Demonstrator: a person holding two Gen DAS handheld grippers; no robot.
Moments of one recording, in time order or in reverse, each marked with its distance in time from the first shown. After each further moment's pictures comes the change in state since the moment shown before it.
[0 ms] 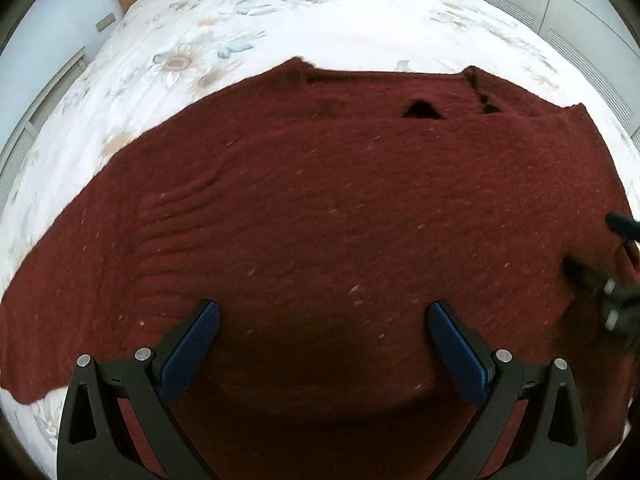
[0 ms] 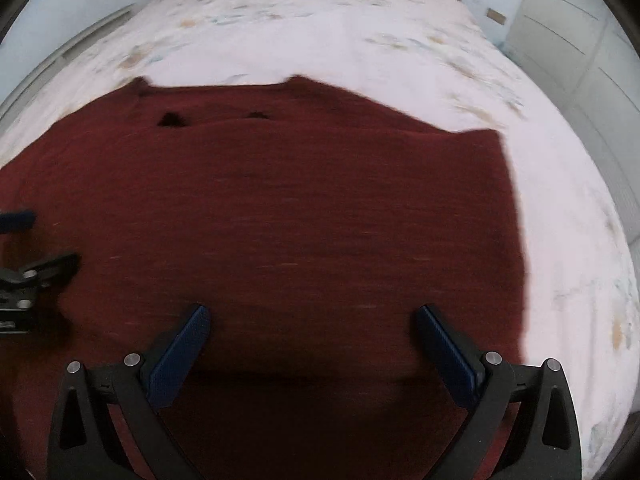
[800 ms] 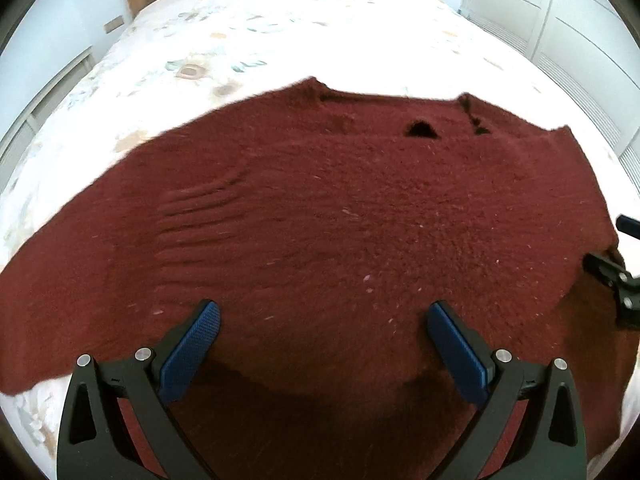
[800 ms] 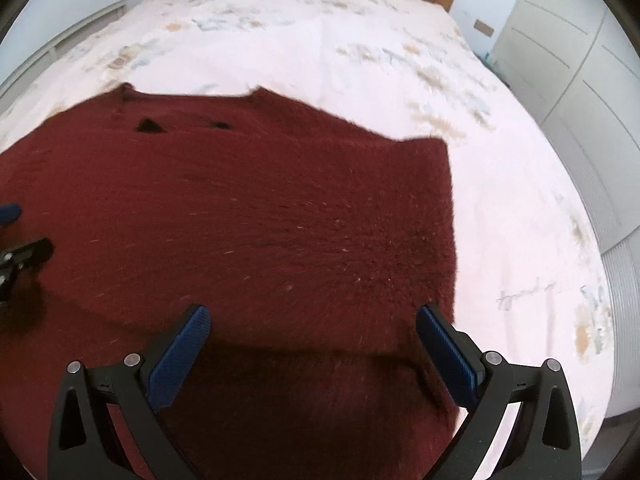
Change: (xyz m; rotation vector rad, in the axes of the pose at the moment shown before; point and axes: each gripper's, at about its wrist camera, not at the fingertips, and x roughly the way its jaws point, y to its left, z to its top) left arm -0.020 0.023 -0.017 -0.040 -0.095 -0.039; right arm -0.034 -0.011 -0.008 -0.064 -0.029 -0.049
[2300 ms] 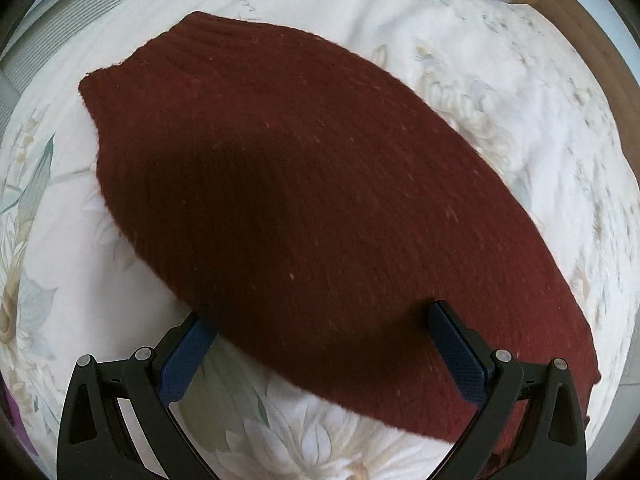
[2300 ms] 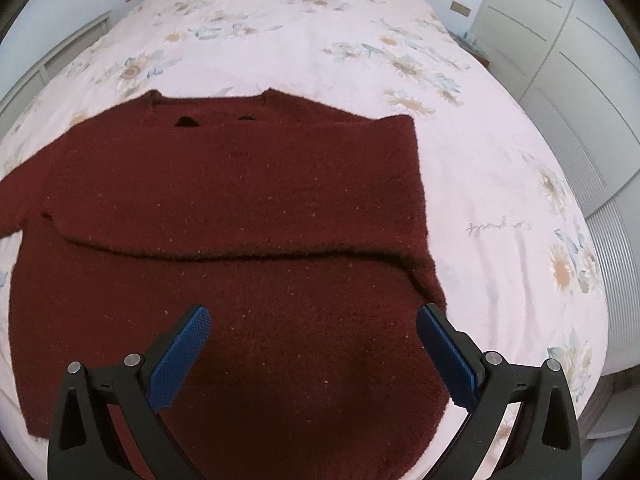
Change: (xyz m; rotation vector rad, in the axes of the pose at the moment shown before) left arm -0.105 0.343 -0.128 -1.114 0.116 0.242; right arm -0.068 0.015 -0.039 0.097 0.064 -0.011
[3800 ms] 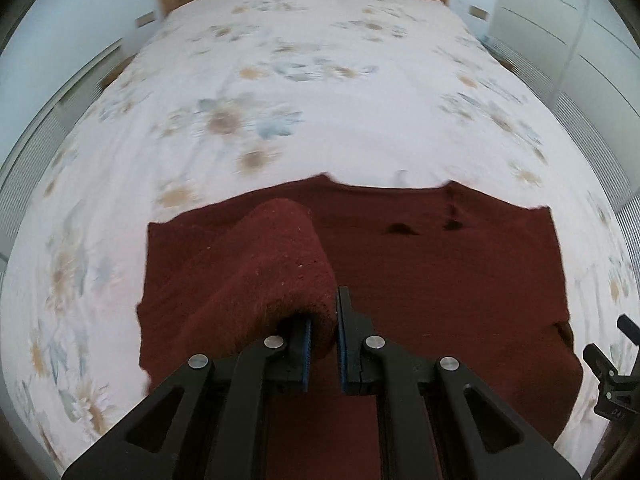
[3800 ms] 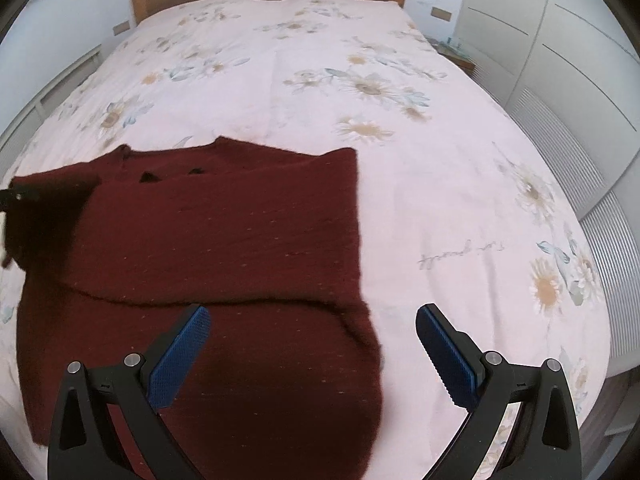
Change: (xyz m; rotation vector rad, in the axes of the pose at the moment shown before) left arm -0.078 -0.348 -0.282 1.033 -0.128 -0.207; right arm -0.017 -0.079 0.020 0.084 -0.088 0.033
